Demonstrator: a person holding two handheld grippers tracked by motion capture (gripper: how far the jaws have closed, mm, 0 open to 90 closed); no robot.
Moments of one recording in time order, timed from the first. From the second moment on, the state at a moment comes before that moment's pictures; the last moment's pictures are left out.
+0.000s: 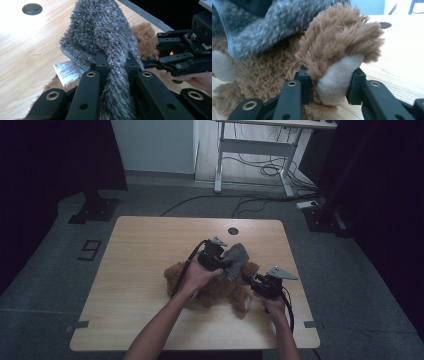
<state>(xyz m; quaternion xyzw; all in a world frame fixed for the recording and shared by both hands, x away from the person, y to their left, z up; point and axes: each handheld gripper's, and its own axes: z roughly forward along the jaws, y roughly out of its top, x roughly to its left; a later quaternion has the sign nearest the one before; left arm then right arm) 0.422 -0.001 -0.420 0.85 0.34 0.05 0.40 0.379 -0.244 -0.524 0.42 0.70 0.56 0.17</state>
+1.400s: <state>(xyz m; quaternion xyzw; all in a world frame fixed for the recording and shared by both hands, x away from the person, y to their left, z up) 0.398 0.072 -0.431 0.83 0.38 0.06 0.41 0.379 -0.244 -0.529 0.41 0.69 0.57 0.16</state>
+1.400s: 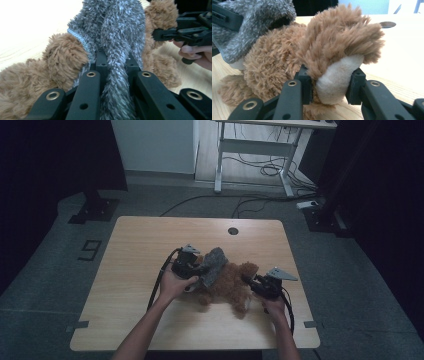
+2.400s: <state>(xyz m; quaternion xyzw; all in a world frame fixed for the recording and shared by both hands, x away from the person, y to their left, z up) 0.415 0.017 -0.435 0.85 0.36 0.05 0.39 0.378 -0.246 -0.531 0.39 0.70 0.57 0.17</state>
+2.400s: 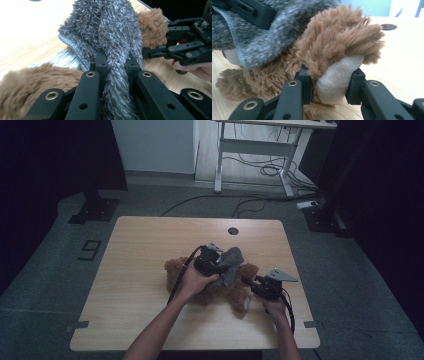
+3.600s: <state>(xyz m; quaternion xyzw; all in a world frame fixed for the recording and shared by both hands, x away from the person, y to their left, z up) 0.415 -0.004 -0.435 0.84 0.35 0.05 0.40 0.378 -0.248 -0.532 0.39 0.70 0.57 0.17</state>
